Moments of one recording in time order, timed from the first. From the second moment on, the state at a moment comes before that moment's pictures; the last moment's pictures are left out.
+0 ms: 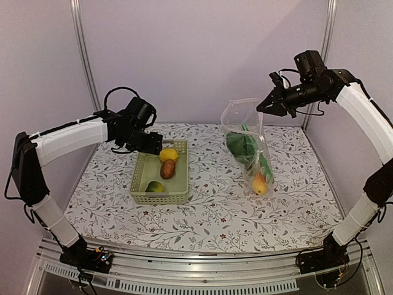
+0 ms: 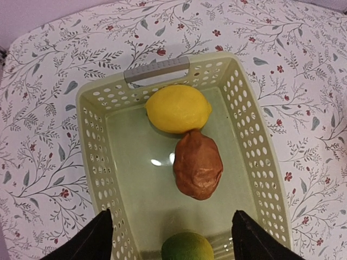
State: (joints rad) left arm -0.60 1.64 1.38 -0.67 -0.24 -0.33; right arm 0.39 1.60 1.89 -1.01 -0.58 0.54
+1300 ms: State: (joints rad) left arm -0.60 2.06 1.68 -0.83 -0.16 -0.37; right arm 0.37 1.62 1.80 -0.99 -0.69 0.47
